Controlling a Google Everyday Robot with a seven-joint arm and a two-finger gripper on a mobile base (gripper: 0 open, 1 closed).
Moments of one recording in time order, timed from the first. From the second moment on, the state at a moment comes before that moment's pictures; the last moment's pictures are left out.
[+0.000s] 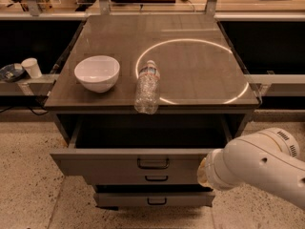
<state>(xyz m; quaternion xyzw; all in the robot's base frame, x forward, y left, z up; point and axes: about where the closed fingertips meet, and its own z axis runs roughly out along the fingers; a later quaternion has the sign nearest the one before) 0.408 -0.157 0.645 -0.68 0.72 -0.03 0.17</state>
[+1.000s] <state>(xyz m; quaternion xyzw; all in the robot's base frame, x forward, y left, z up) 0.418 -0.158 0.643 -0.68 0.71 -0.04 0.19</state>
